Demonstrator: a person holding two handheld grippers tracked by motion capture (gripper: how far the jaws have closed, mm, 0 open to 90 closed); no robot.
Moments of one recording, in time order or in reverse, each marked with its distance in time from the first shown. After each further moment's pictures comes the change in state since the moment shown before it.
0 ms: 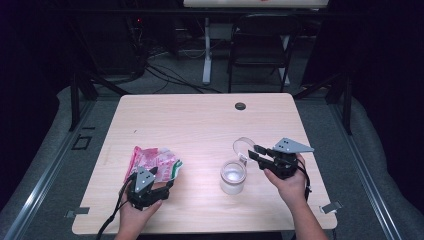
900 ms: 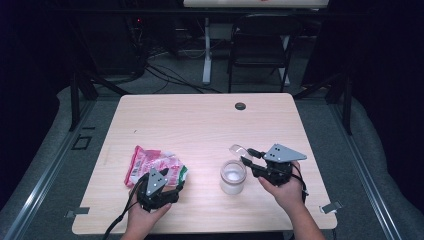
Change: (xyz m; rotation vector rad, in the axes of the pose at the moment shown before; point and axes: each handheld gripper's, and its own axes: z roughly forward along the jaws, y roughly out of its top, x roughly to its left) left arm -0.023 0.009 0.007 0.000 -0.057 0.078; right arm 0.030 0.006 -0.004 0.002 0.016 -0.160
